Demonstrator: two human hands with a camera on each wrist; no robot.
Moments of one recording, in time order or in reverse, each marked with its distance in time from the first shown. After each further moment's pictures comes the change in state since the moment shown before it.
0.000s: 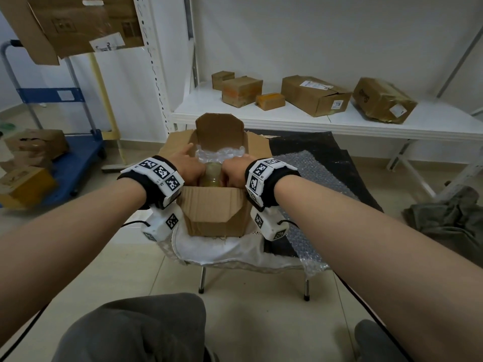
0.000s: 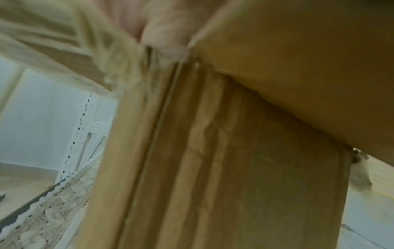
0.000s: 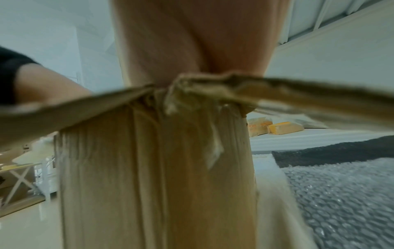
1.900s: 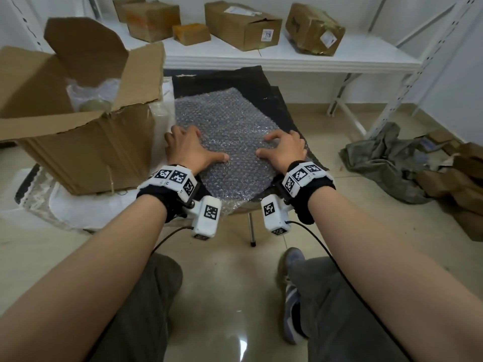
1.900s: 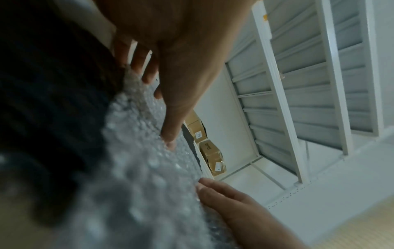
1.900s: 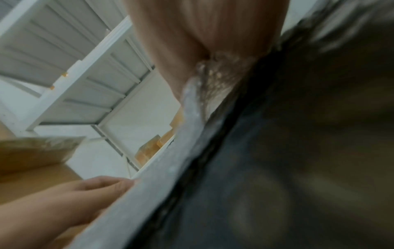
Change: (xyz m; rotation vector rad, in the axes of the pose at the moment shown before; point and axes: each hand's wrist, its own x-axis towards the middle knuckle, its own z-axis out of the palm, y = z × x) left_hand 0.087 0.231 0.000 -1.091 0.409 -0.389; right_hand -0.144 0.193 0.178 0.760 0.544 0.851
